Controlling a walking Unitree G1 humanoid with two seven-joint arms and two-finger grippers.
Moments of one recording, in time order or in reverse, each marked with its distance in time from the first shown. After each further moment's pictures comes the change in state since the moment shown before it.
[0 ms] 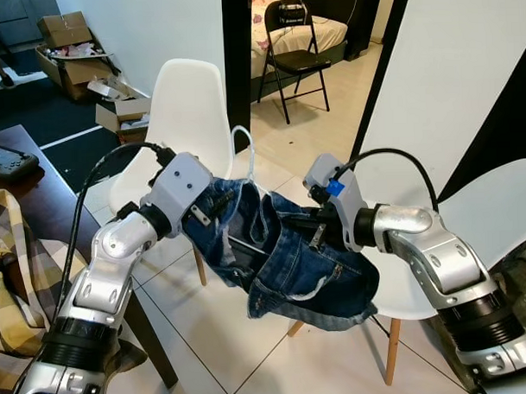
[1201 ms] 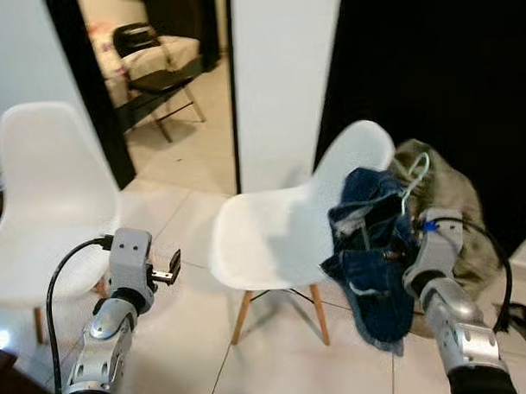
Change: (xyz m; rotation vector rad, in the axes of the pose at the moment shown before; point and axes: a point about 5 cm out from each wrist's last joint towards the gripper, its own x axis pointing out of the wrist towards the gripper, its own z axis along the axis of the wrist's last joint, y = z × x) left arm -0.063 -0.041 -0.105 -0.420 0.302 0.454; right arm -0.058 -0.011 -0.161 0.527 0.037 -0.940
